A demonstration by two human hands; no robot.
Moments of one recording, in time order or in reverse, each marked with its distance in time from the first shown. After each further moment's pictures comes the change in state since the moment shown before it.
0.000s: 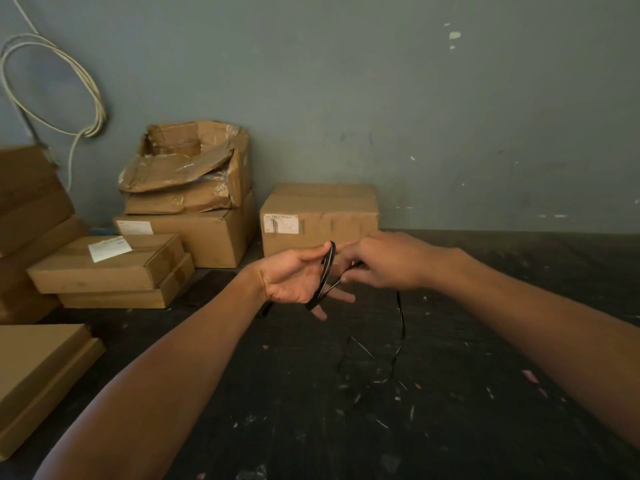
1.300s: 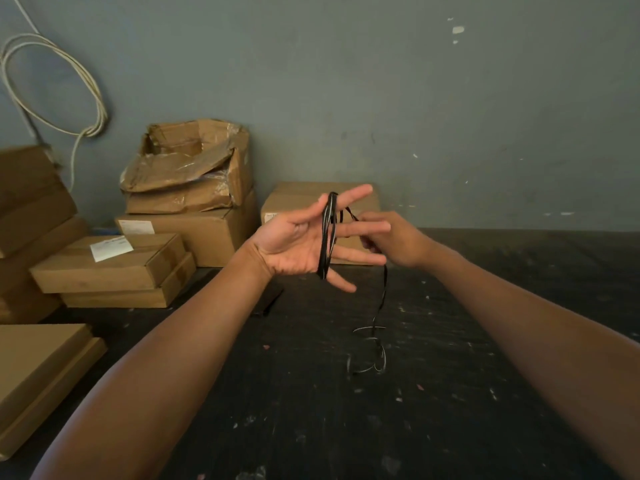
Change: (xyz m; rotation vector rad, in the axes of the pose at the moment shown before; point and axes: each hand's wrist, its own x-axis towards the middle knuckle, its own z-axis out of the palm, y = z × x) left_hand -0.006 0.048 0.030 -0.084 -0.374 0.281; right_hand 0.023 0.058 0.024 0.684 0.331 0.097
